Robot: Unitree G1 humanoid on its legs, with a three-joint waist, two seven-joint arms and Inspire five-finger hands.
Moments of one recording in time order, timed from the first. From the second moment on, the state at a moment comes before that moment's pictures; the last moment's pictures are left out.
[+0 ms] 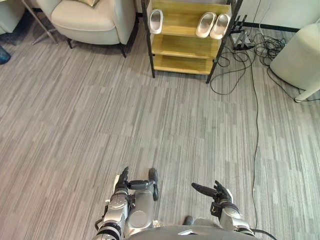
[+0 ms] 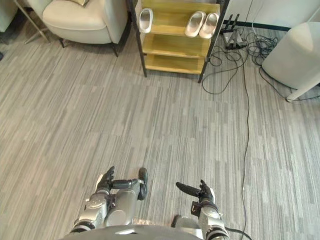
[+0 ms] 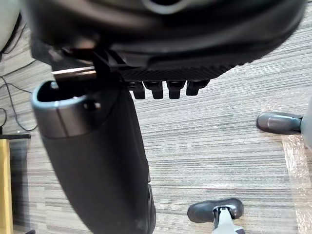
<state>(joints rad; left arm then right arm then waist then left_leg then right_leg) -0.04 0.07 0.09 0.87 0.00 -0.04 0.13 -0.05 -0.01 -0.13 1.02 0.16 -0.04 -0.11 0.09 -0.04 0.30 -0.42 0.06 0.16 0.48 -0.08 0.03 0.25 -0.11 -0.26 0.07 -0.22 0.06</state>
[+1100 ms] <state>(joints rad) 0.01 0.05 0.10 0.89 0.01 -0.03 0.13 -0.01 -0.01 -0.11 1.01 0.12 -0.03 -0.11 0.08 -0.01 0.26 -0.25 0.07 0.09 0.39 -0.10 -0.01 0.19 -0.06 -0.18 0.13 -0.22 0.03</state>
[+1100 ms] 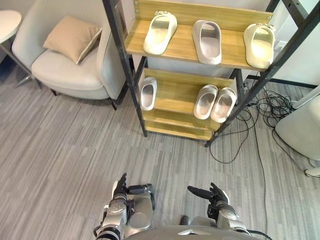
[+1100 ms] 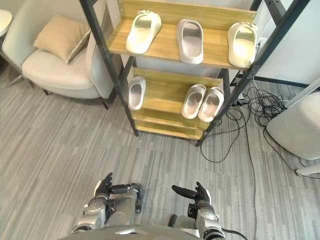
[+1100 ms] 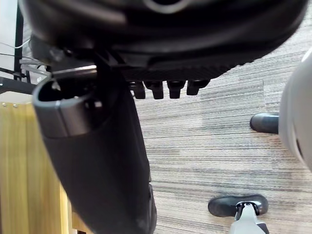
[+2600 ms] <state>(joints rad) 0.01 0.08 0.00 0.97 0.07 -0.01 0.09 -0.01 -0.04 -0.02 1.05 0.02 -0.03 -0.05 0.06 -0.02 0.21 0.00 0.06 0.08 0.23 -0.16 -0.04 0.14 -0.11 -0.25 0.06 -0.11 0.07</state>
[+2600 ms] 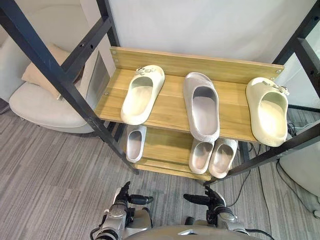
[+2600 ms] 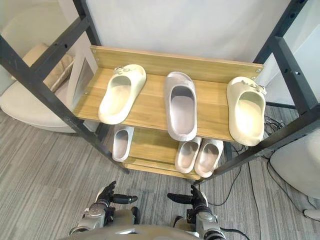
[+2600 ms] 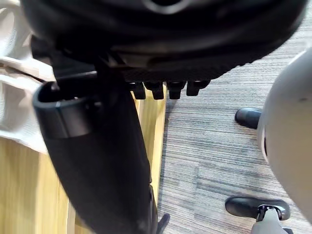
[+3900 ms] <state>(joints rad) 0.00 0.09 -0.02 1.00 0.08 -0.04 0.16 -0.19 -0.19 0.85 -0.15 0.47 -0.09 0.22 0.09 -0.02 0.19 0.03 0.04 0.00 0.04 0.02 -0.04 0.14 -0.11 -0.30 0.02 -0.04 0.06</state>
